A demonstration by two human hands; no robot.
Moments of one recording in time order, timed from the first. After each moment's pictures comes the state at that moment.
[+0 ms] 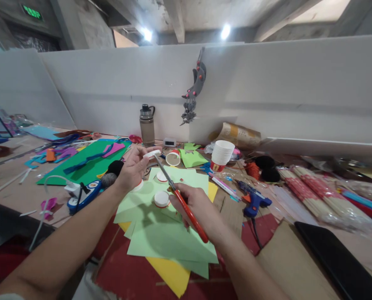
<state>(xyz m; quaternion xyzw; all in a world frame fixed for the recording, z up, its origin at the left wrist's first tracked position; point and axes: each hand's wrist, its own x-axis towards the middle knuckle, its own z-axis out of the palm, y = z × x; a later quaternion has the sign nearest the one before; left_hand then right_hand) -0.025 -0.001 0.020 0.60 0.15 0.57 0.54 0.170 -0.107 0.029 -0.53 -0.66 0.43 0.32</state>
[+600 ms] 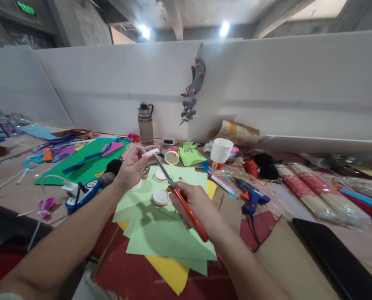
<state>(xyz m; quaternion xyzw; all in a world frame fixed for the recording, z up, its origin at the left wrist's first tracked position) -0.025 0.004 0.015 0.61 0.16 0.58 0.52 0.169 -0.113 0.037 -0.55 -0.64 0.43 0.31</state>
